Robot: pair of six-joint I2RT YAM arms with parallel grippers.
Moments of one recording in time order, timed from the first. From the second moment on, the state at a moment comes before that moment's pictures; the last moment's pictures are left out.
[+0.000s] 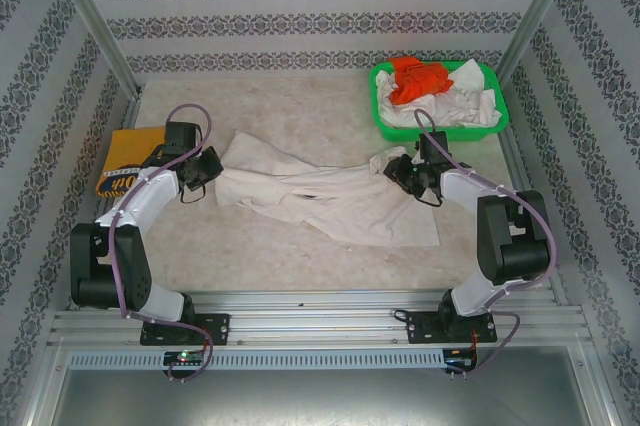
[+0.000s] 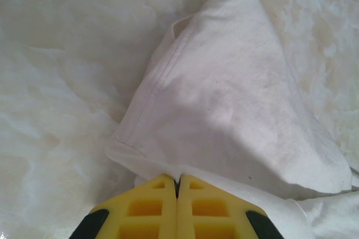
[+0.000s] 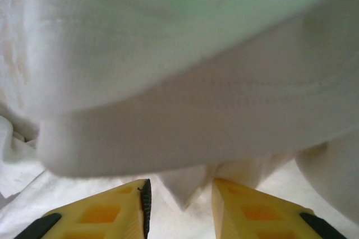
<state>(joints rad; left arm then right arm) 0.00 1.46 0.98 -0.47 0.14 -0.57 0.11 1.63 0.87 -0.19 -0.36 0.76</state>
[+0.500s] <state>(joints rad) 0.00 1.46 0.98 -0.45 0.15 -0.58 0.10 1.72 0.93 -0.15 -0.38 0.78</state>
